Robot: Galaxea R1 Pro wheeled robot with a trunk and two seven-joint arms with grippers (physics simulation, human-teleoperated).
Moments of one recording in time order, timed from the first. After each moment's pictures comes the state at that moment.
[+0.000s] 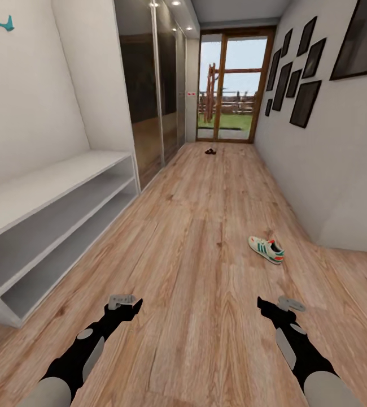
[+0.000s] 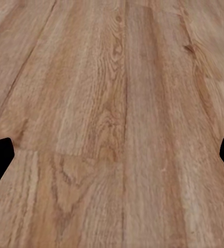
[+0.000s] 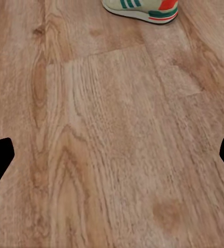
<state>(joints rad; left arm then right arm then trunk) -0.55 0.03 0.06 -0.56 0.07 -0.12 -0.29 -0.58 -0.05 -0.25 -0.57 -0.14 -0.01 -0.06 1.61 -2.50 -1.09</state>
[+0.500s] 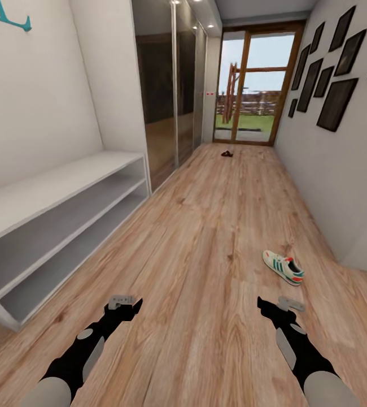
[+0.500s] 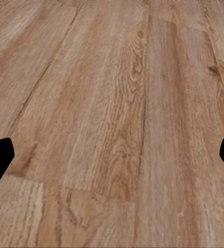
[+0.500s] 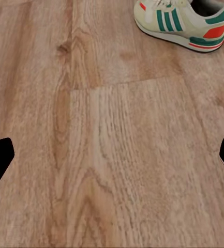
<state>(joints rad) -0.55 0.02 0.05 -0.56 0.07 -0.12 -0.29 -0.58 -0.05 -0.25 -0.57 -0.14 -0.01 -0.06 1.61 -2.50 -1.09</state>
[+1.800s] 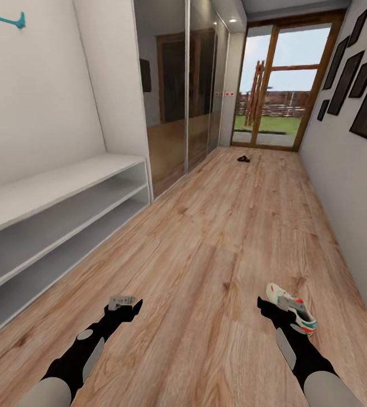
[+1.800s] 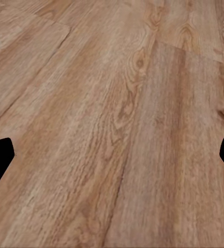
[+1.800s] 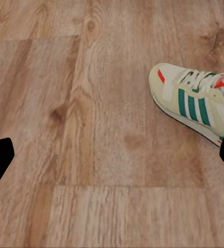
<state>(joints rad) -0.55 0.02 0.05 -0.55 0.07 -0.12 -0.29 -0.58 -0.05 -0.25 -0.57 -0.14 -0.01 -0.06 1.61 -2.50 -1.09</state>
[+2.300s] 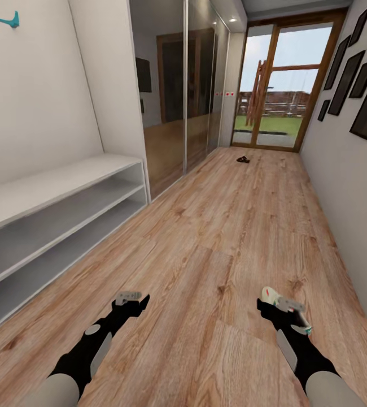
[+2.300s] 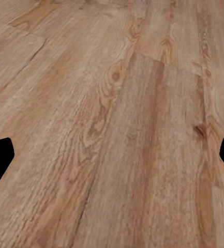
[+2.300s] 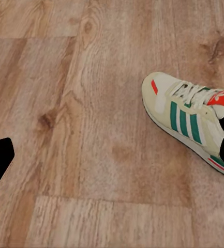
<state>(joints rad) -0.56 -0.01 0.04 -0.58 0.08 -0.11 -0.30 -0.58 -0.06 -0.23 -0.55 -0.13 -0.01 -0.04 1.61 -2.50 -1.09</state>
